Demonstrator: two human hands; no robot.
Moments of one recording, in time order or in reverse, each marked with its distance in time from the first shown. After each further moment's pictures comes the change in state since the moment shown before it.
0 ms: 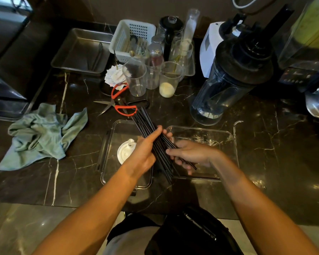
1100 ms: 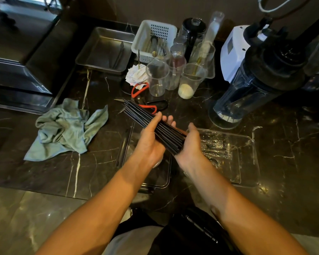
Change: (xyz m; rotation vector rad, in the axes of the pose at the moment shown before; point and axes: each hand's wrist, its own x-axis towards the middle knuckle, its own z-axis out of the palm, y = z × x) left_hand -0.017 0.049 -0.019 -0.258 -0.026 0.062; right_hand 0.036 -0.069 0.083 1.279 0.497 -0.065
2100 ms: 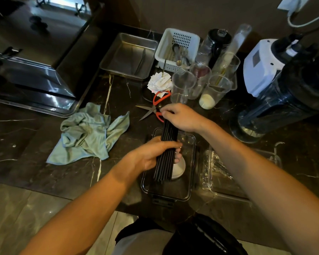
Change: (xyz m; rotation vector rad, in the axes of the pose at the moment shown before) left_hand -0.009 0.077 -0.035 0.673 -0.065 -0.362; right_hand 0.060 -0.044 0.116 -1.691 -0.502 -0.735
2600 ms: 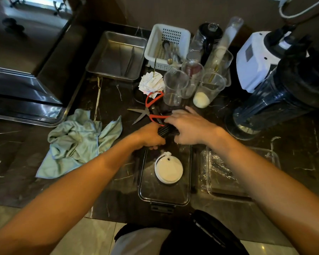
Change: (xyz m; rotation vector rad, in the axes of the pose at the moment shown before) left_hand 0.057 0.054 -0.036 1.044 0.202 0.043; right_hand -0.012 0.039 -0.006 -0.565 -0.131 -0.052
